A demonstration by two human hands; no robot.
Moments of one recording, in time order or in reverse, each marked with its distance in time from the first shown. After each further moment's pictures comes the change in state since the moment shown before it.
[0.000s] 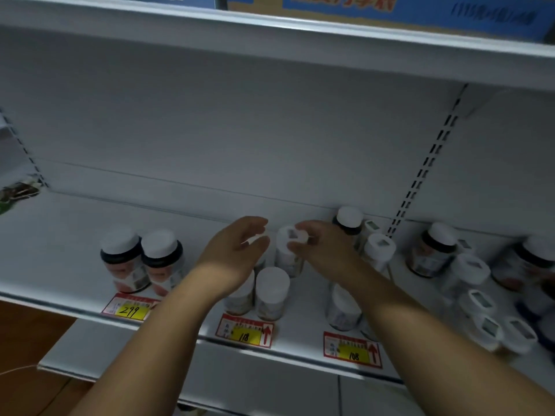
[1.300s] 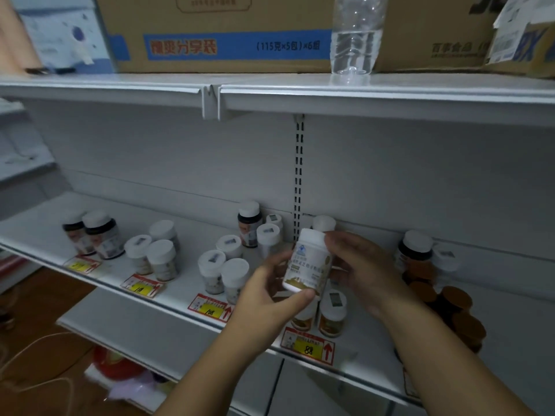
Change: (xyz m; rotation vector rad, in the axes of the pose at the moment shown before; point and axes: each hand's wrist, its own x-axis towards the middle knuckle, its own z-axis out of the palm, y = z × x) left_hand -0.095 0.113 0.319 -0.328 0.099 0.065; right_hand -0.139 0.140 -0.264 0.915 -0.204 0.001
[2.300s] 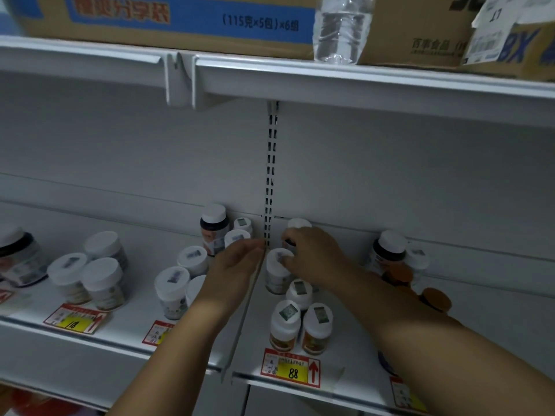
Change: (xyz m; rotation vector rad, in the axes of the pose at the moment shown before) left_hand 0.097 -0.040 -0.030 -0.019 0.104 -0.114; right_hand 0.092 0.031 -0.001 -1.454 0.033 -0.100
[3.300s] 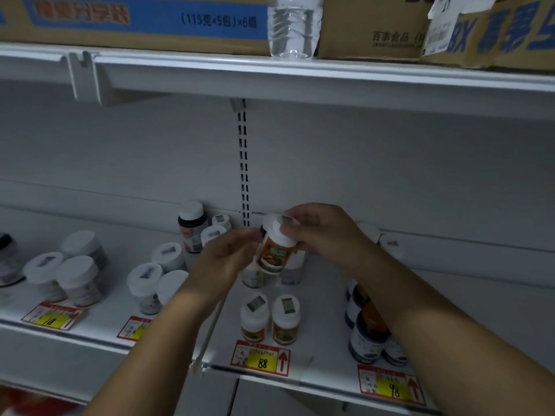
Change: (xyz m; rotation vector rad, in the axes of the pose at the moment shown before) left_hand -0.018 0.028 0.033 0.053 -0.143 0.065; right_hand -0.043 0.030 -0.066 0.993 0.008 0.105
